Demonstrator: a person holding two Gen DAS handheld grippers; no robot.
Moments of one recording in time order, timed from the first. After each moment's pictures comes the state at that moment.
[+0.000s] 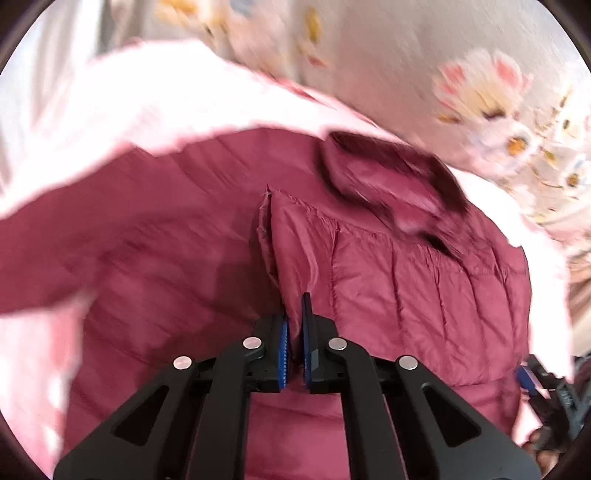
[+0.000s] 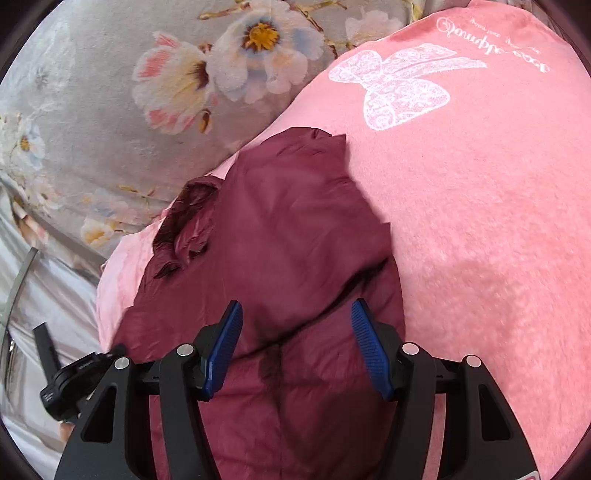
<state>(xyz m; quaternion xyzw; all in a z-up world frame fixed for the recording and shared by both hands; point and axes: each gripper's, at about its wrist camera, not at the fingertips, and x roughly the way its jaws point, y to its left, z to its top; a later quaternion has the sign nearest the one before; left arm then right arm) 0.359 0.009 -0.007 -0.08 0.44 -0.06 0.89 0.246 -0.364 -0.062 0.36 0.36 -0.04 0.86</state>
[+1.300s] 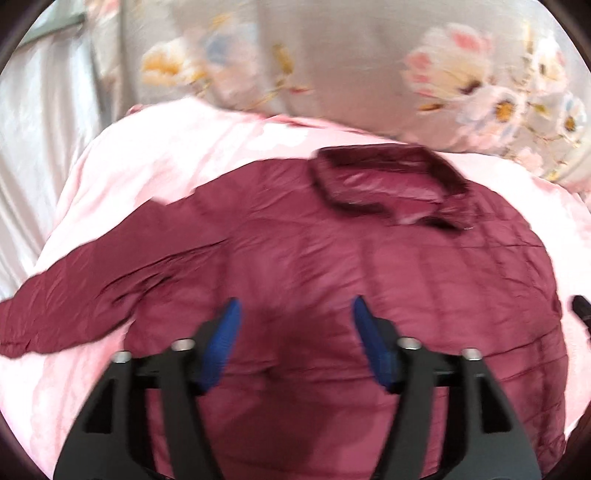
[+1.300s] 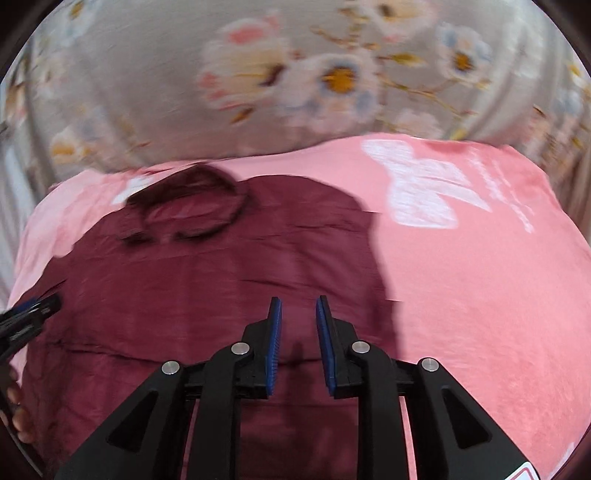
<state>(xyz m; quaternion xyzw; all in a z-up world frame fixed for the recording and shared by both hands) 0.331 -0.033 0.005 0.04 0.39 -0.05 0.92 0.265 -0.272 -0.004 0.09 0.36 -0.11 0.92</state>
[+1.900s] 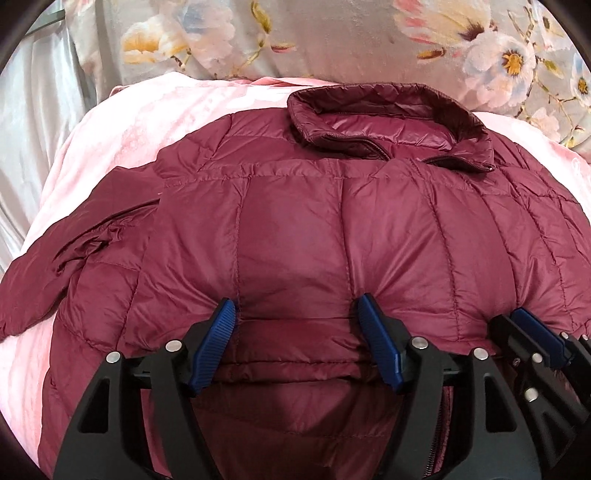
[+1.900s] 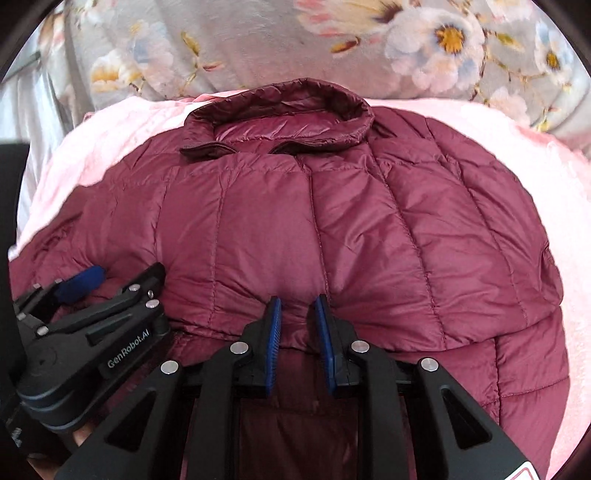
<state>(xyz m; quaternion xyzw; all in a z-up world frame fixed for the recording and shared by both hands) 0.344 -0.061 -0.065 0.05 0.42 -0.02 0.91 0.312 -0.183 -0.068 0.05 0.42 -0.04 0.90</state>
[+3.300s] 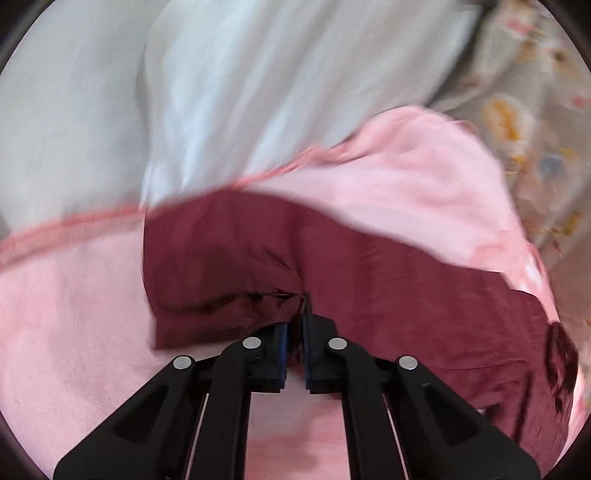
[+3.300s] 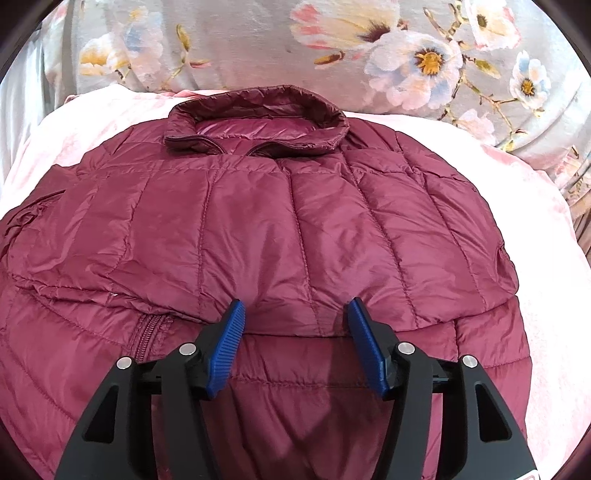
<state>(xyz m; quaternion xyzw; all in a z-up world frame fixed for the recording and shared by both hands) 0.307 0.347 -0.007 -0.23 0.35 0.22 0.88 0.296 -0.170 -0.065 0.00 0.41 -0.12 0.90</state>
